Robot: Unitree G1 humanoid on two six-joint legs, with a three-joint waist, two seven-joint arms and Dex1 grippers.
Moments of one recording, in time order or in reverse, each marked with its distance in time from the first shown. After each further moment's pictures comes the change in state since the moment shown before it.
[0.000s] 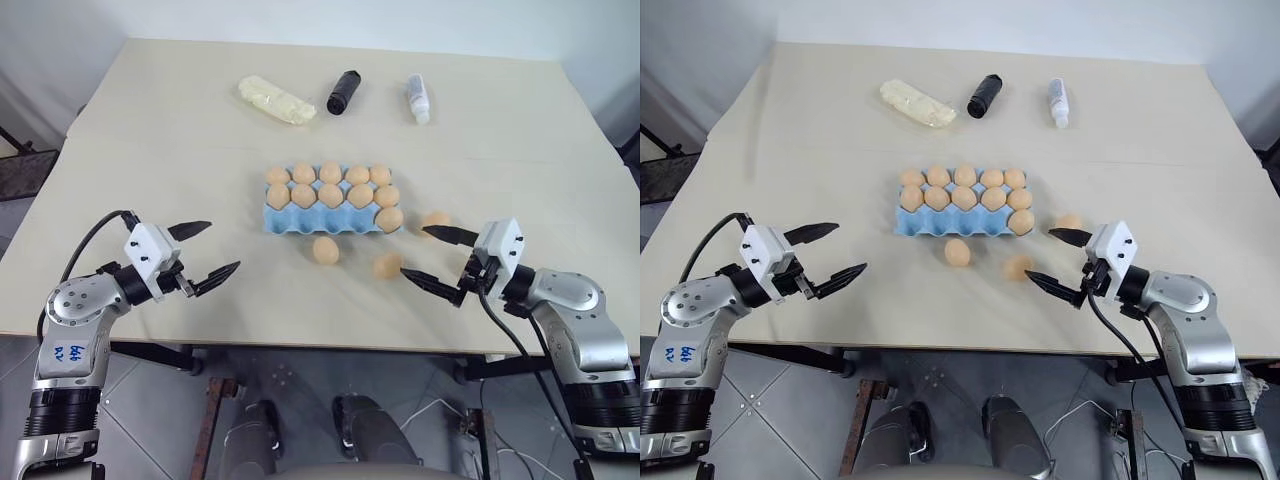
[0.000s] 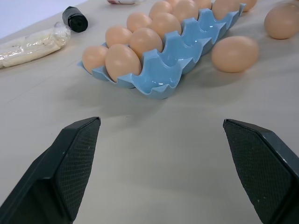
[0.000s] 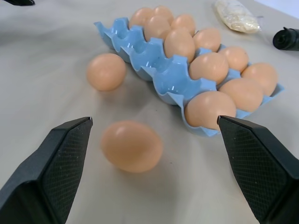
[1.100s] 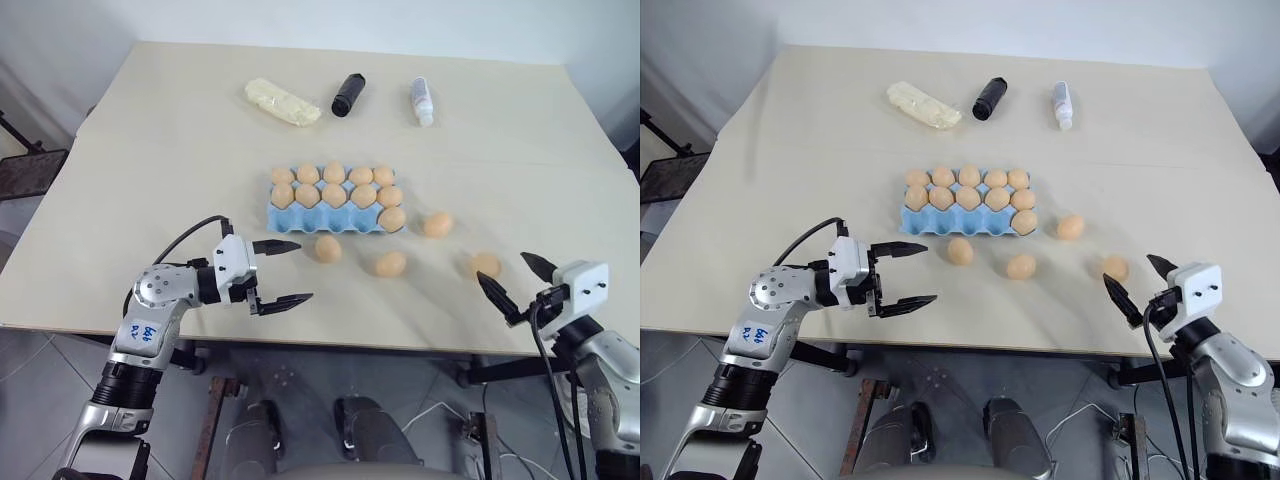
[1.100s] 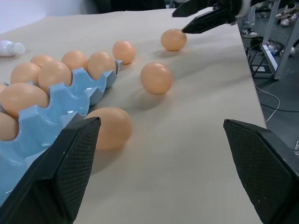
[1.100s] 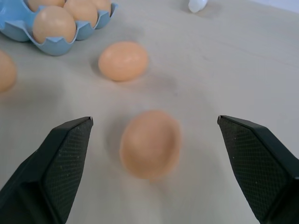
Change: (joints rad) left arm -0.141 -0.137 -0.269 -0.018 -0.016 0.002 -0.192; right arm 0.247 0.091 -0.269 0.062 -0.026 -0.030 -0.278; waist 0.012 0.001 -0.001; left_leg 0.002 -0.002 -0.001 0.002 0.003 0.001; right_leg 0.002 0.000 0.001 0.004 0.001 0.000
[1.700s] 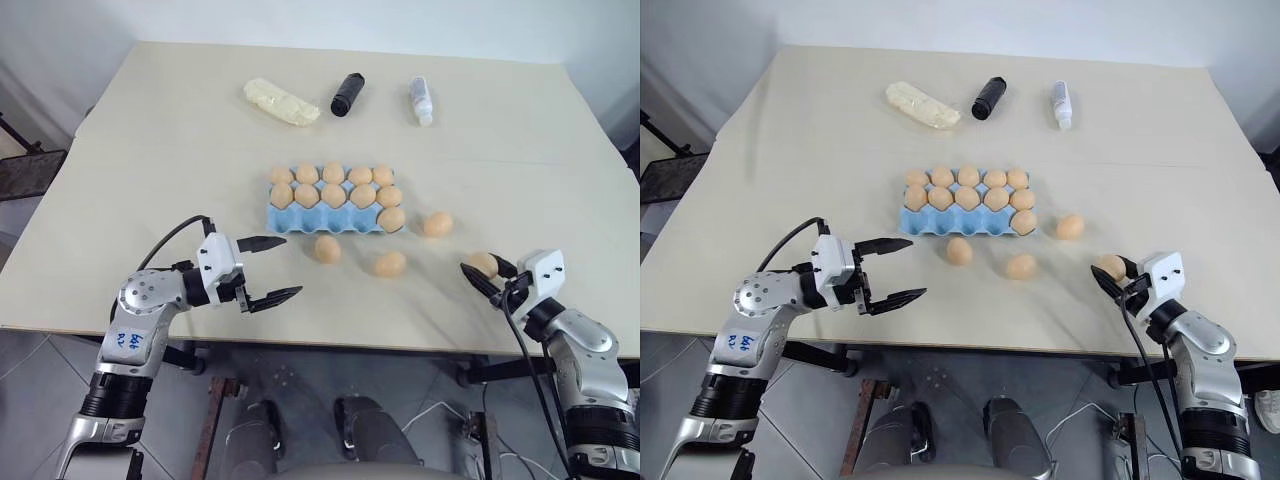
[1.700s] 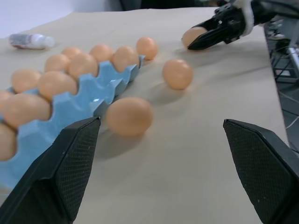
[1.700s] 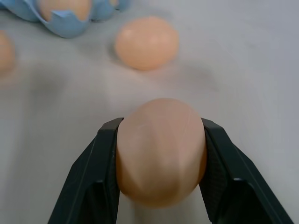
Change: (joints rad) left arm 0.083 0.016 0.088 -0.053 -0.012 0.023 0.075; right arm -0.155 0.011 0.117 0.180 -0.023 -0.087 0.108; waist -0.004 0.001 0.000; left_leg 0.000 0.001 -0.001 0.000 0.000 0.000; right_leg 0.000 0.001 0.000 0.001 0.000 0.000
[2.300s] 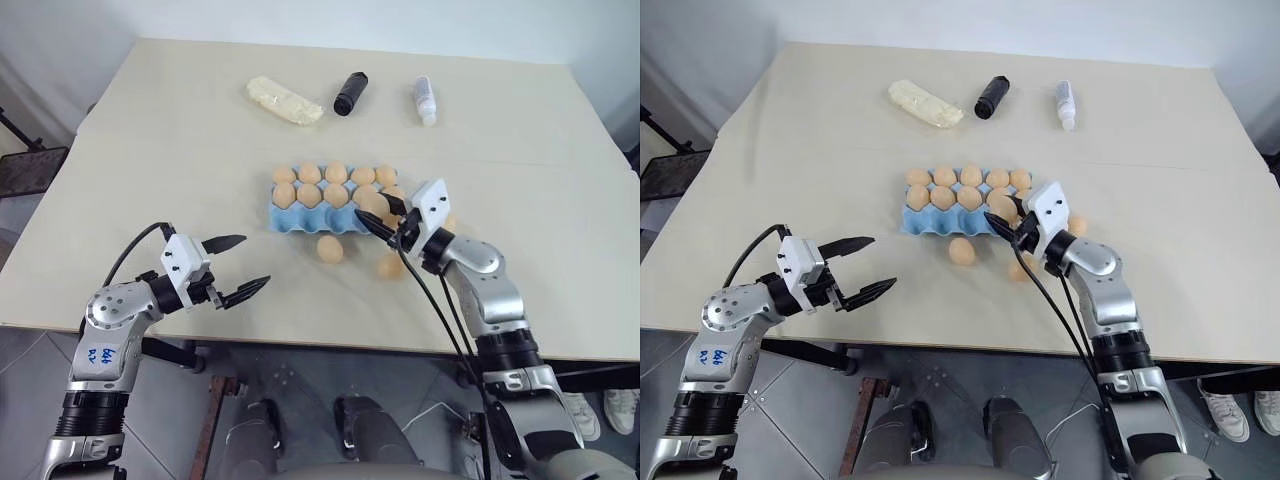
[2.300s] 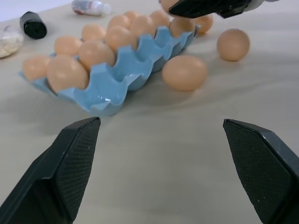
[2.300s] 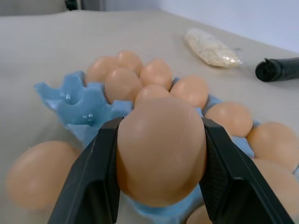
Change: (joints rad) left arm 0.071 0.034 0.095 0.023 0.000 0.015 0.088; right arm -0.431 0.231 0.279 0.082 -0.141 0.076 -0.113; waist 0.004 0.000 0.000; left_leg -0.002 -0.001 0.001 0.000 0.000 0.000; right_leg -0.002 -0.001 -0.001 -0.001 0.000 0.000
